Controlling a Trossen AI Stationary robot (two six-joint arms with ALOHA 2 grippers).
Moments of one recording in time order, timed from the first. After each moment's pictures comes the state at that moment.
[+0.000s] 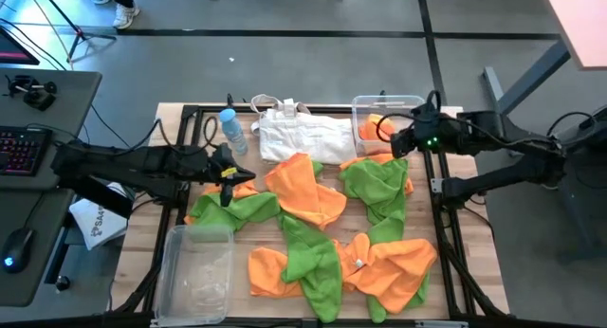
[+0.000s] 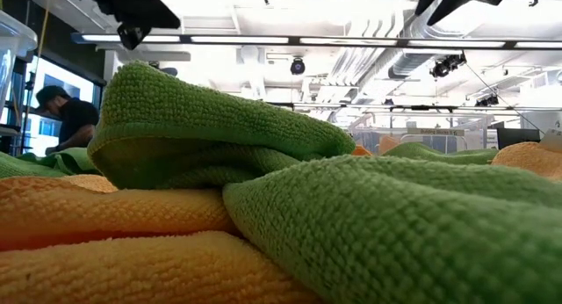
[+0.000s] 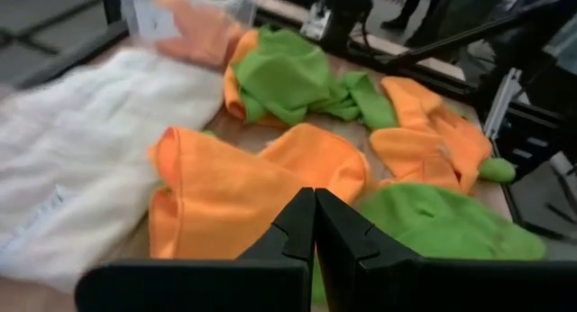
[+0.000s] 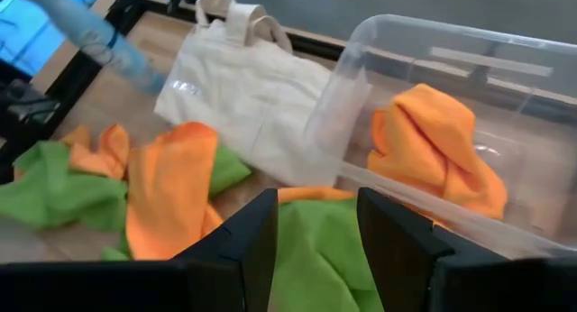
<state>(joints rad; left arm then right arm) -0.09 0.80 0.71 -0.38 -0.20 -0.37 -0.06 1.05 1.39 -1.26 0.46 0.92</state>
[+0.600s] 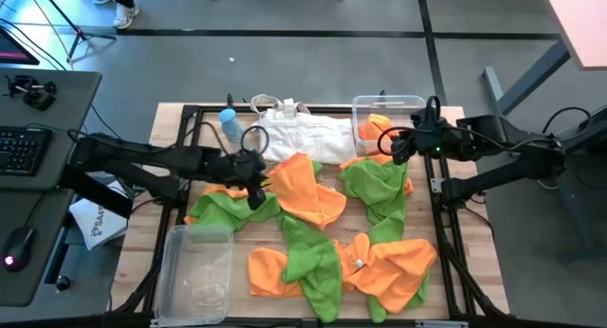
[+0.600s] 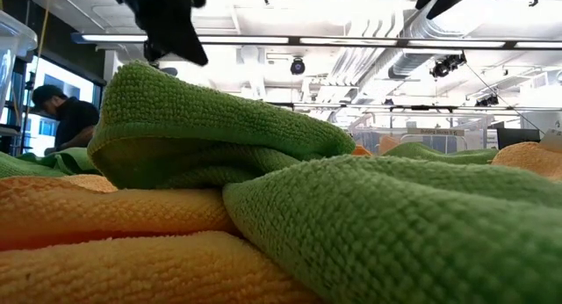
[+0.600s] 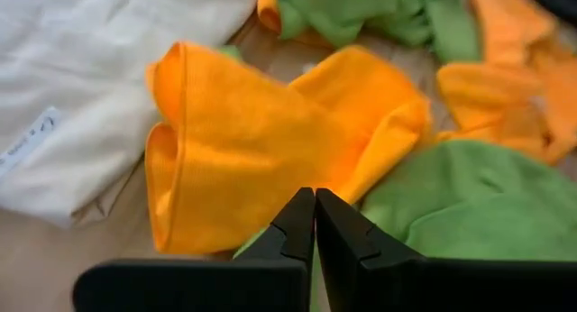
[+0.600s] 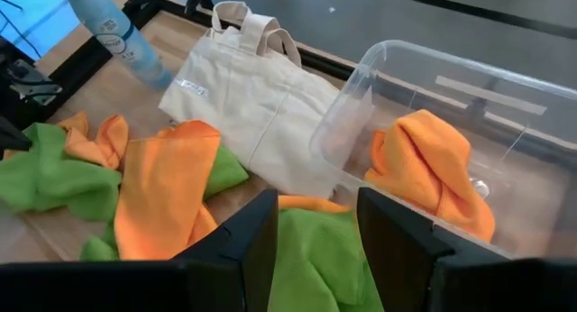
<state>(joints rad) -0.07 1.21 0.95 -0.57 -0.21 -0.49 0.03 1.05 1.39 -1.26 0.57 0.87</state>
